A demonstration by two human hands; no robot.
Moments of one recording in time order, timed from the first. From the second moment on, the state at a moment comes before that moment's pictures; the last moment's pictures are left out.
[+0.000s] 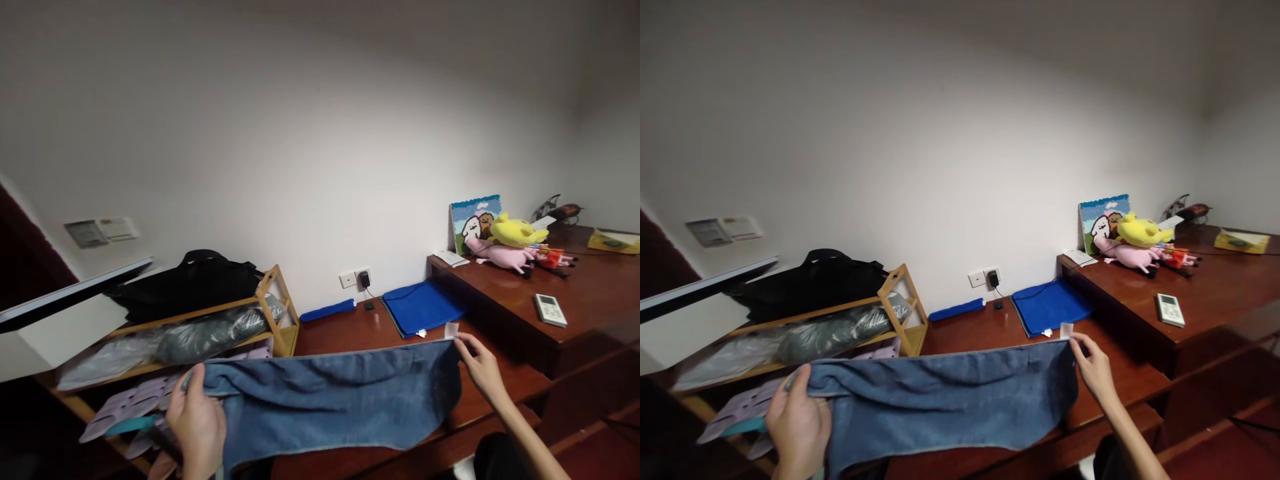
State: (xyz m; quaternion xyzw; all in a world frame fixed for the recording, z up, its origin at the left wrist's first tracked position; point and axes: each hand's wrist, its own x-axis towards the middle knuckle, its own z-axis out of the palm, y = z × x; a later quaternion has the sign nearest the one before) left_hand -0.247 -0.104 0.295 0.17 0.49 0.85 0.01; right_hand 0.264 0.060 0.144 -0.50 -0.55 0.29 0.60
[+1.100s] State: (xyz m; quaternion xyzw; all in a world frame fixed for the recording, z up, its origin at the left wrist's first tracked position) left_hand -0.007 -0.040 0.284 0.60 0.47 0.58 0.29; right_hand 0.152 -0.049 0.233 -0.31 -0.67 0.20 0.64
